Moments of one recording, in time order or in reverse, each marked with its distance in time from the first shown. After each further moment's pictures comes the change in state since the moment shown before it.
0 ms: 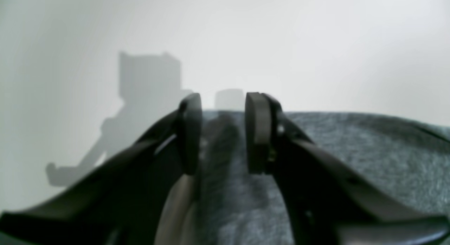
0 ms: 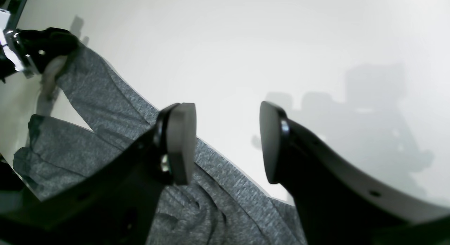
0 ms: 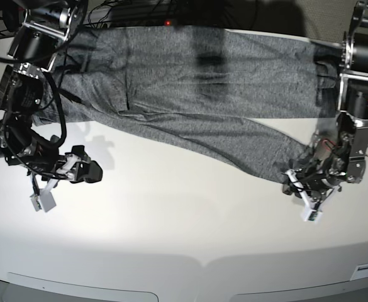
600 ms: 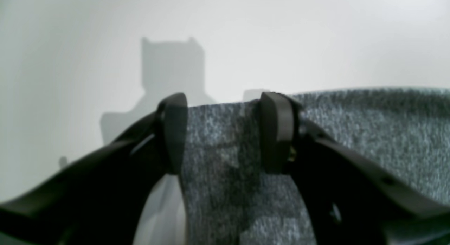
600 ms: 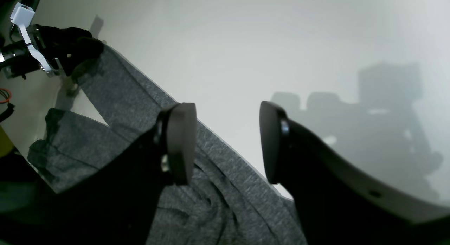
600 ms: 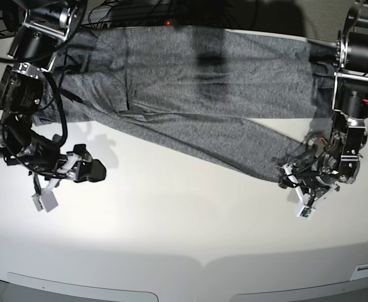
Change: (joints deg) left arm 0.7 0.6 0.0 0.0 5.2 1.8 0.9; right arm 0.0 0.0 0.0 0.0 3.4 0.0 -2.2
